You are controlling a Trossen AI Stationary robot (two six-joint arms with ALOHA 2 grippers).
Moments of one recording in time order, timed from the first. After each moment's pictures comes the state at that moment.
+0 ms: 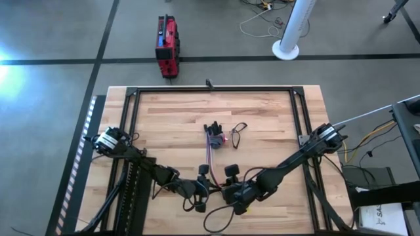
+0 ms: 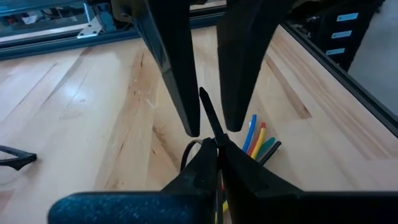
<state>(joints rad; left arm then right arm) -0.52 1.91 0.94 0.60 -0.44 -0.08 0.55 1.94 1.34 -0.47 0.39 0.12</state>
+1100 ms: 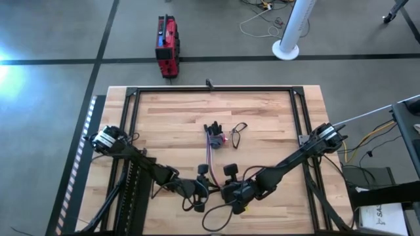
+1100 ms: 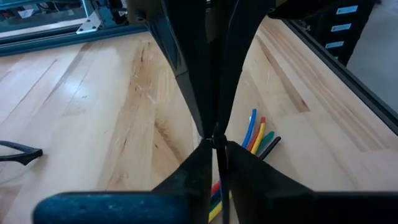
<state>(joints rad) -0.52 1.88 0.94 0.53 -0.44 -0.09 0.55 1.93 1.34 -0.44 0.39 0.11</state>
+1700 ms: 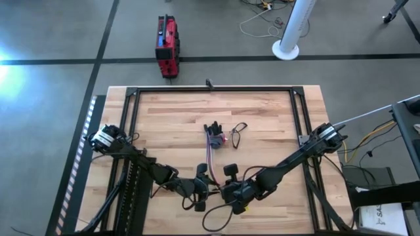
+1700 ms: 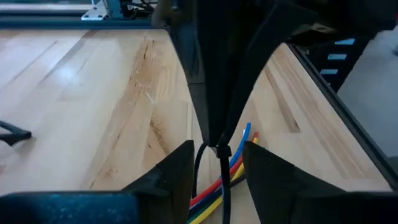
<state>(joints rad) -0.52 1.86 0.94 0.53 -0.44 -0.23 0.55 1.93 1.34 -0.44 0.39 0.11</state>
